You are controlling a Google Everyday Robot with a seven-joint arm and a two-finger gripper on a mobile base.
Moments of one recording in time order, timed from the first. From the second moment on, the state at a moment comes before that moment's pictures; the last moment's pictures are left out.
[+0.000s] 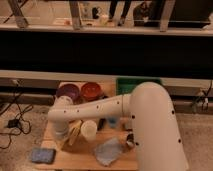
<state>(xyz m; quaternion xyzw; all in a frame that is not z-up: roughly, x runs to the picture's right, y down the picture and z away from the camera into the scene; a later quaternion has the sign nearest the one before) -0.260 0.270 0.770 -0.34 -0.28 -0.30 0.84</state>
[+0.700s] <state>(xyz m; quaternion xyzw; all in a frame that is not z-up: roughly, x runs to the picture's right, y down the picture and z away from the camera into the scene) -0.253 0.251 0.765 -0.33 -0.27 -0.31 0.85</state>
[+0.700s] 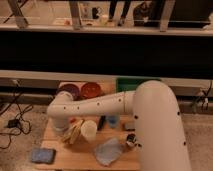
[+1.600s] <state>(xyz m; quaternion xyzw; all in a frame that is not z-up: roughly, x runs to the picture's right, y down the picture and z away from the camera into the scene) -0.253 0.251 0.765 -0.33 -0.27 -0.30 0.85</state>
